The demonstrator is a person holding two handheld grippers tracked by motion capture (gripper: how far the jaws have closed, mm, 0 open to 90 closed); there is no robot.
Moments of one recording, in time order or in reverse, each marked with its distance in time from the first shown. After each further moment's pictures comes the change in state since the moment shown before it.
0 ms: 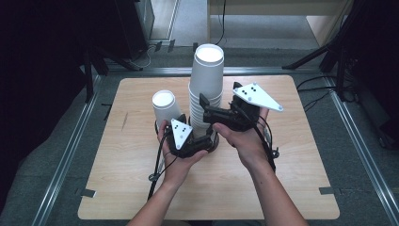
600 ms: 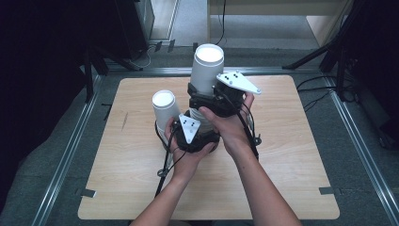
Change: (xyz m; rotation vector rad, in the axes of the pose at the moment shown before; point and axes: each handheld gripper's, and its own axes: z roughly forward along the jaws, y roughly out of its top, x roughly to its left) left arm -0.012 0.002 0.017 0.001 0.038 0.004; right arm 0.008 0.001 0.045 0.047 -0.036 0.050
